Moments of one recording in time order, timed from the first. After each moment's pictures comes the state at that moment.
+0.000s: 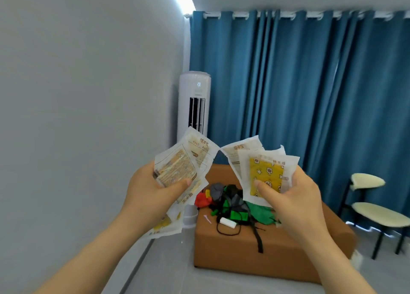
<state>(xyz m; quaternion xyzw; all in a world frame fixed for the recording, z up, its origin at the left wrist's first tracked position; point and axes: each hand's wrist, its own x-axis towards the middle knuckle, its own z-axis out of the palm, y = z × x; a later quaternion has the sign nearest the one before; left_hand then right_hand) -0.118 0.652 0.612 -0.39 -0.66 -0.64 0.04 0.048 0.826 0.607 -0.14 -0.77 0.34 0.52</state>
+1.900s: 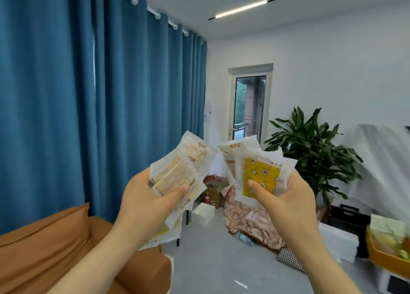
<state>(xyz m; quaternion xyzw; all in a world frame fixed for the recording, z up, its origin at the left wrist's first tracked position) -0.015 1.551 0.626 -0.70 -0.32 -0.57 -0.29 0.206 1.487 0.615 -0.51 -0.54 0.01 0.67</state>
